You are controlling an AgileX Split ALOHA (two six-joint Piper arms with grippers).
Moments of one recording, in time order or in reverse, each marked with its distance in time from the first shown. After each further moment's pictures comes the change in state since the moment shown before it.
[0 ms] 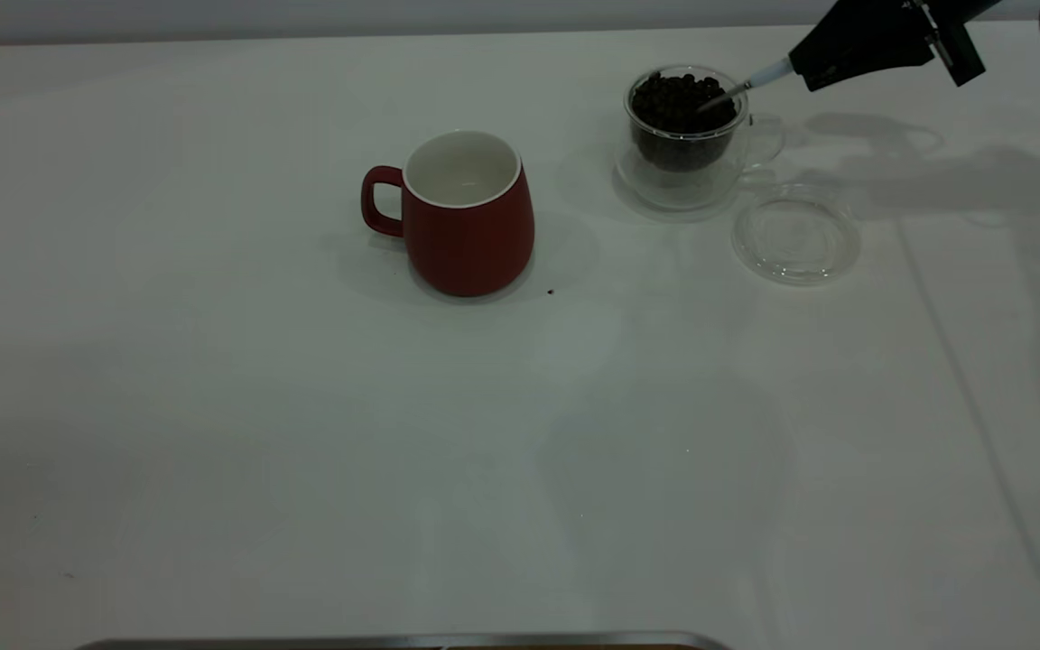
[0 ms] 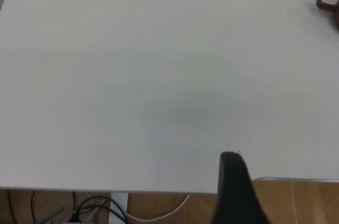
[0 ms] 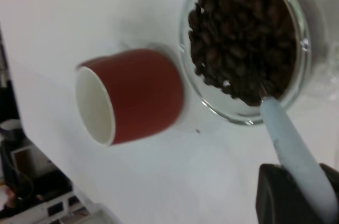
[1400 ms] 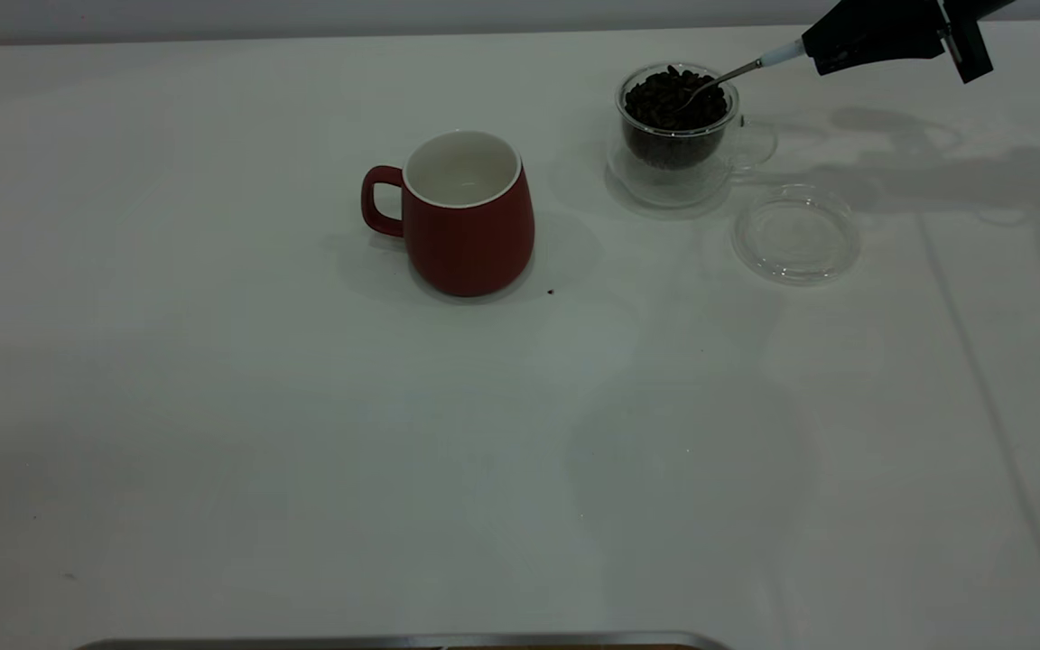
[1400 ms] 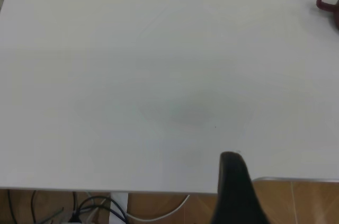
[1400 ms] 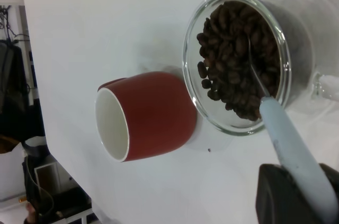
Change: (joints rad) left arm 0.000 0.000 0.000 0.000 0.000 0.001; right arm -0.039 0.009 0.004 0.079 0.000 -0.052
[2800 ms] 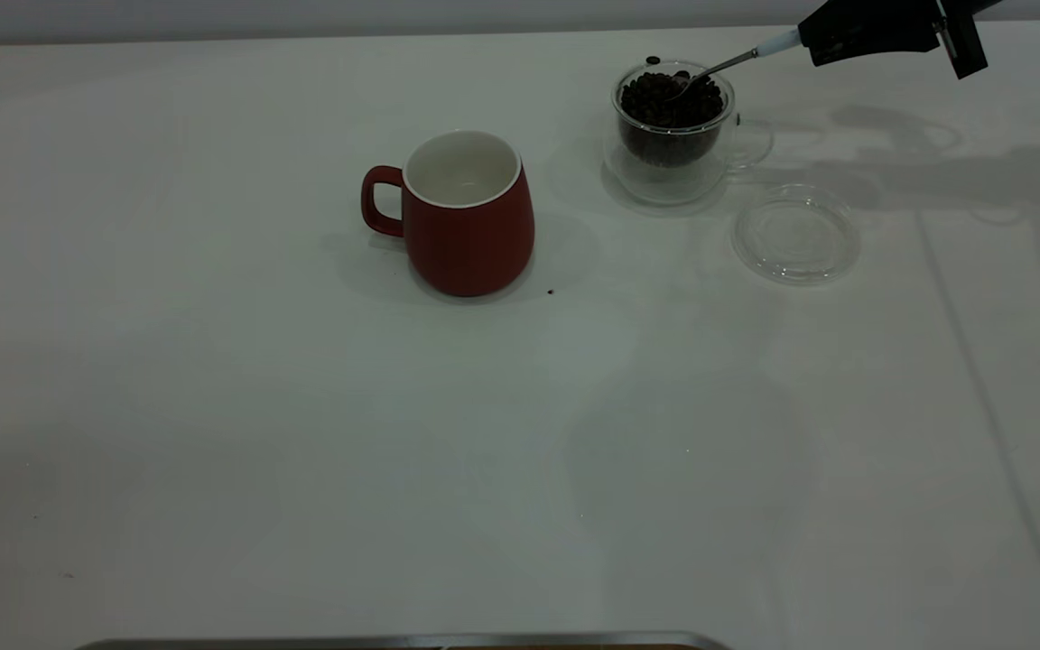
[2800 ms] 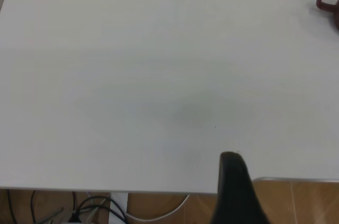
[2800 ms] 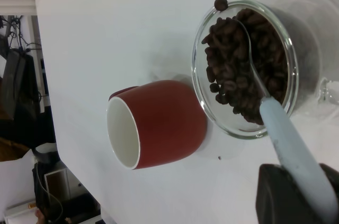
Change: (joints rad) left arm 0.000 0.000 0.000 0.000 0.000 -0.002; right arm 0.000 0.001 0.000 0.022 -0.003 0.001
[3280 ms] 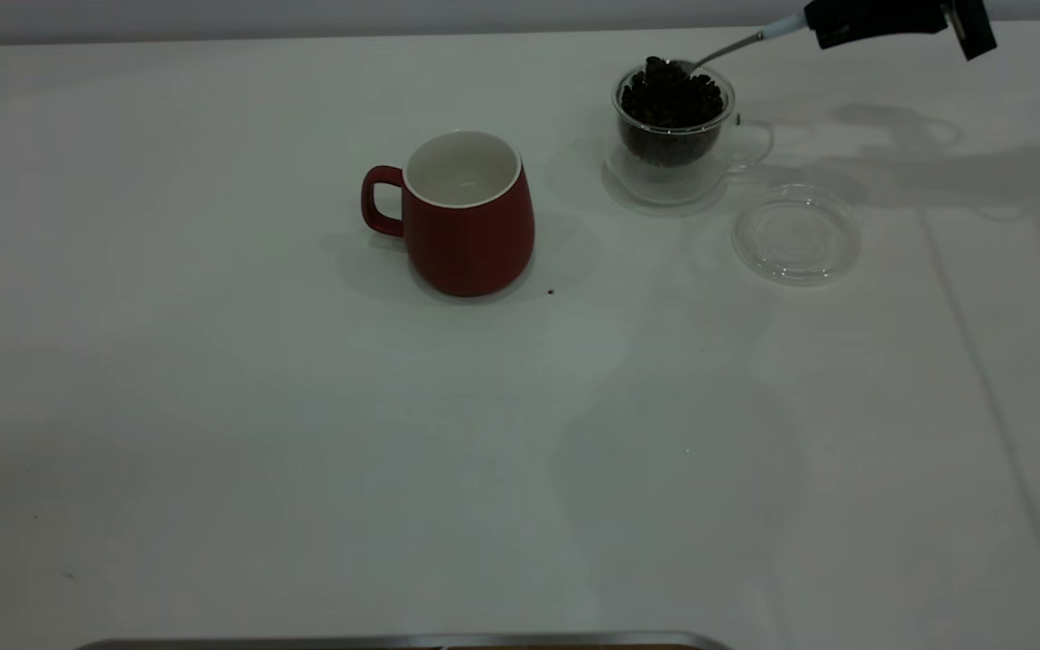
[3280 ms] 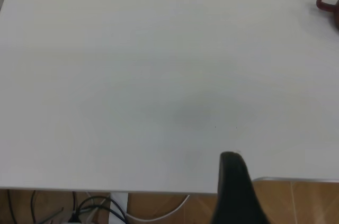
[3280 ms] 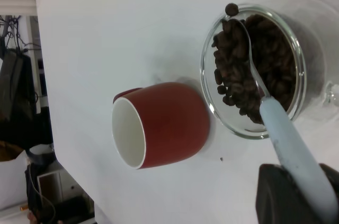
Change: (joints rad) left arm 0.000 0.000 0.000 0.000 0.000 0.000; right arm -0.005 -0.031 0.000 -0.012 0.001 0.006
